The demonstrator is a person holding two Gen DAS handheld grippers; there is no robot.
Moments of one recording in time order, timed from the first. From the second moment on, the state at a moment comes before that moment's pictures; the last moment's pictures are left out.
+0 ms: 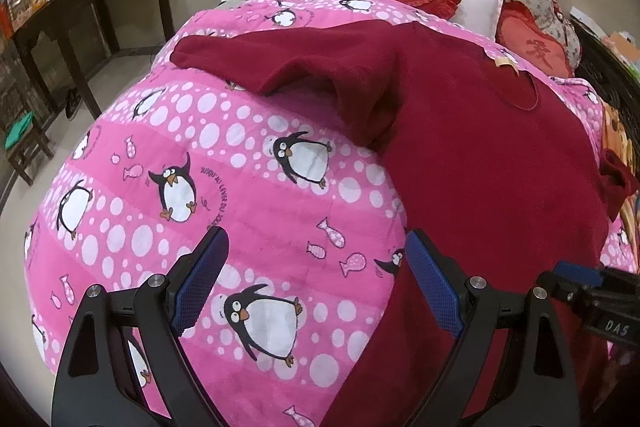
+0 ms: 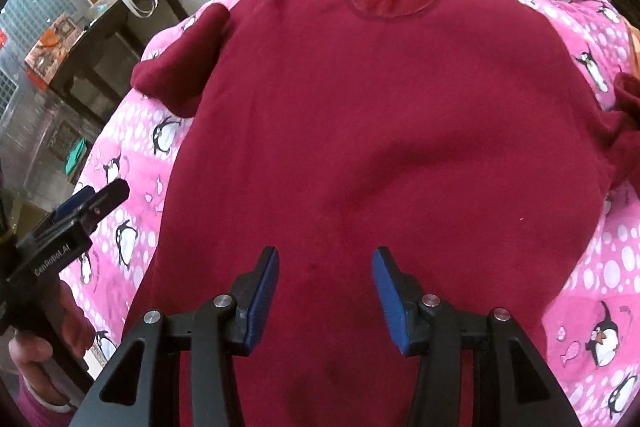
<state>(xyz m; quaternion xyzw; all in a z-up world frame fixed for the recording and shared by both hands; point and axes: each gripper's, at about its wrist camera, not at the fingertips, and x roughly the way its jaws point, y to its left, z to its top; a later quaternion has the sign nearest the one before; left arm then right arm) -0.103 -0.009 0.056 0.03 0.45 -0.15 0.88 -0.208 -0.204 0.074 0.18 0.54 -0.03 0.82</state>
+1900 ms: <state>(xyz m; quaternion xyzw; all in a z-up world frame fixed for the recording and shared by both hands) 0.006 0.047 0.066 -0.03 0.45 -0.12 0.88 -0.118 -0.184 0.062 0.14 0.52 0.02 0.84</state>
